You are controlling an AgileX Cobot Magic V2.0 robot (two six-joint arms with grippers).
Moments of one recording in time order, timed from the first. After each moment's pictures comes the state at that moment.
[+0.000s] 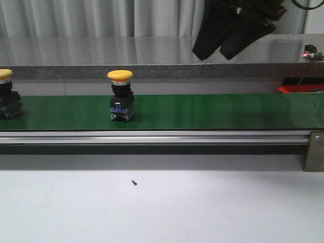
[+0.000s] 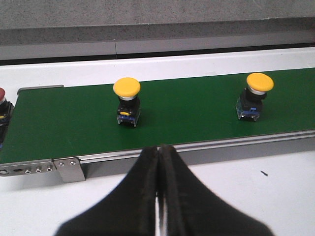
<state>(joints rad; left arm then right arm) 0.01 0.50 -0.68 -0.34 0.75 0.28 0.32 1.66 -1.39 0.48 0.87 -0.58</state>
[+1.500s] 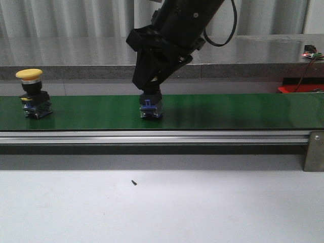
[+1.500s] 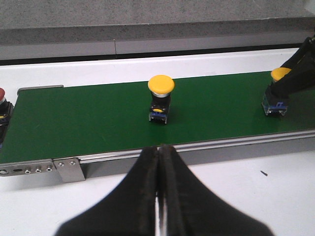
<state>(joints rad) 0.01 0.50 -0.68 -0.34 0.75 0.28 0.49 1.94 -1.61 0.47 0.76 -0.58</state>
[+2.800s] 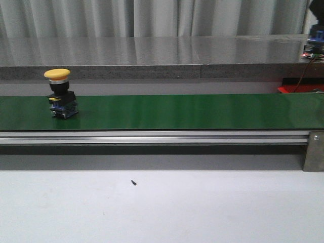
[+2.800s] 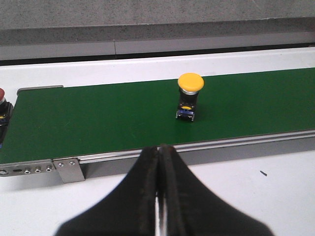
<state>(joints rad) 0.01 0.50 -0.68 -0.34 0.75 0.28 -0.12 1.43 -1.26 0.47 0.81 -0.55</state>
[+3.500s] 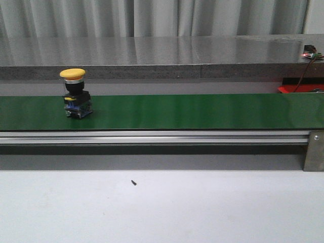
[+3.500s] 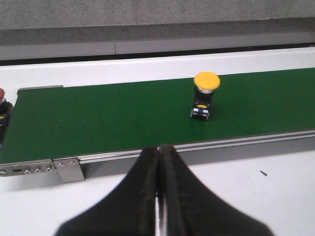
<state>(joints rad) 0.01 0.50 -0.68 -0.34 0.75 0.28 -0.51 1.41 -1.17 0.46 0.69 -0.55</state>
